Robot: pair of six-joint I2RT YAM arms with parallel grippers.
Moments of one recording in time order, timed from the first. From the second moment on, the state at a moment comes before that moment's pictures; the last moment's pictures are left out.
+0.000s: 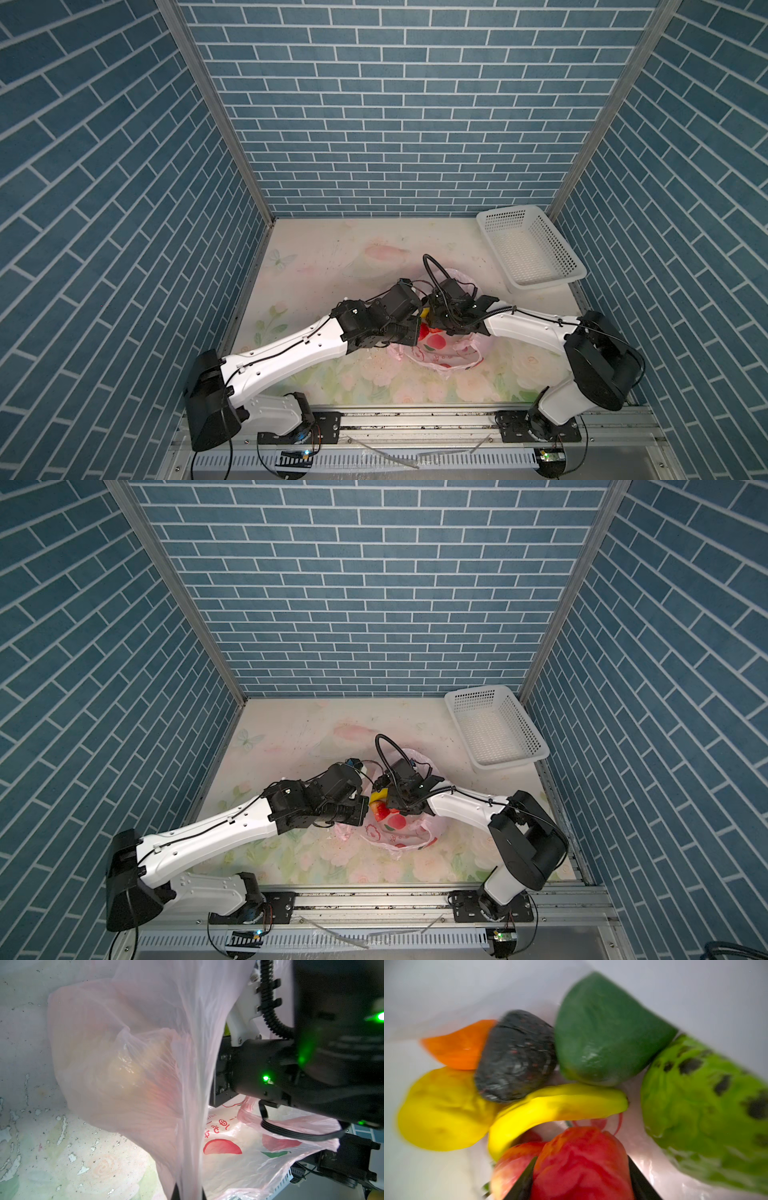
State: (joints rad) left arm -1.02 1.30 1.10 -0.74 -0.05 -0.75; right arm 0.84 1.53 0.90 -0.39 0.05 0.83
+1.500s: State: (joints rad) left arm -1.02 1.26 1.10 -0.70 -0.11 -0.77; right arm 0.61 1.20 1.43 -1.01 -0.14 0.49
